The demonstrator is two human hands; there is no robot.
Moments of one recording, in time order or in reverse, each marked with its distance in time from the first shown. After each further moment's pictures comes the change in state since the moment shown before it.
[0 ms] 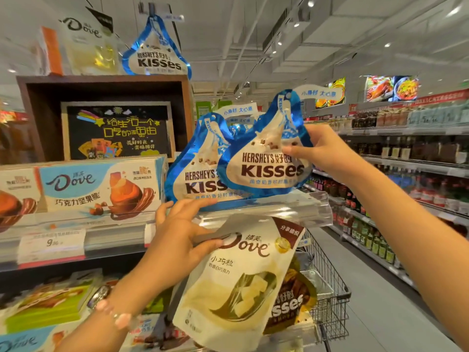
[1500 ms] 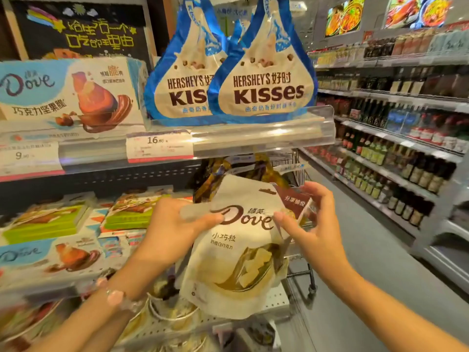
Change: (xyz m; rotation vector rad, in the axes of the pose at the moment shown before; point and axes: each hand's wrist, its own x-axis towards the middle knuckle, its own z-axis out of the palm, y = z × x) left_hand -0.074 0.023 0.048 -0.567 -0.019 -0.575; right_hand -0.220 0.076 0.111 0.221 0.241 0.266
